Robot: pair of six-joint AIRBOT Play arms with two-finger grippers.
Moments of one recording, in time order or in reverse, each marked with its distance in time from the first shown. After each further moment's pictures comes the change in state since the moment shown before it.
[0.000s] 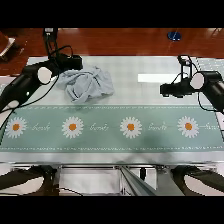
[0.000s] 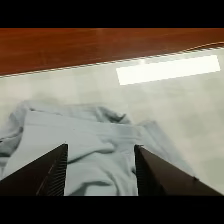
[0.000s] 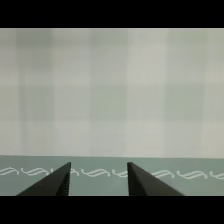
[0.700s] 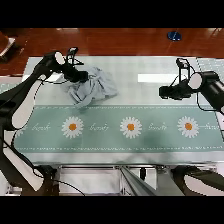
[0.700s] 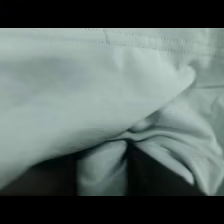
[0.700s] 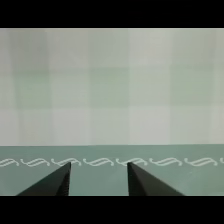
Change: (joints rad) left arm 0.076 -0.576 0.536 -0.127 -0.789 0.036; right arm 0.000 -0.020 0.000 0.019 0.040 0.026
